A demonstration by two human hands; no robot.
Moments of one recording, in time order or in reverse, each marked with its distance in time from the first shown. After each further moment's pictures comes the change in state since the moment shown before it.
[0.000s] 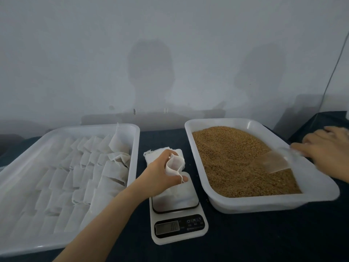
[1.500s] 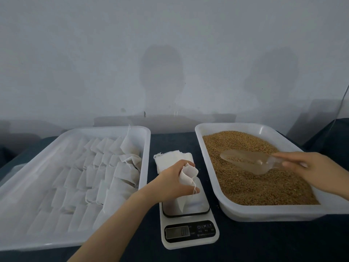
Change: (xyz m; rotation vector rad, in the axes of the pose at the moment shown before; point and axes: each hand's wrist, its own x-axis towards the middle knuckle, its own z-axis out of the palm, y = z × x) left_hand 0.006 -0.010 0.005 0.034 -0.137 -0.068; right_hand -0.020 -0.064 -0.070 1.178 -0.064 -0.007
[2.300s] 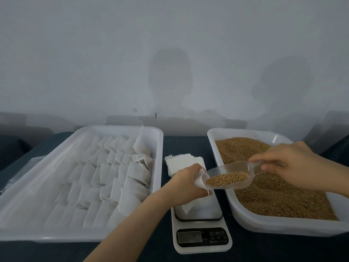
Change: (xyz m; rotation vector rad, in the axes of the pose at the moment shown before) left_hand 0.001 -0.002 0.000 0.071 0.066 0.047; right_hand 0.025 -0.095 0.001 -0.332 -0.155 -0.307
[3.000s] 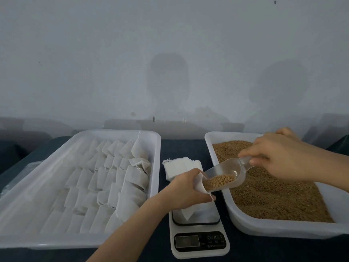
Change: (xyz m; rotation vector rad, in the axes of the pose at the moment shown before) left_hand -0.004 0.009 0.000 -0.098 -0.040 -0.051; right_hand 0.017 -0.021 -0.023 -0.264 0.042 -0.076
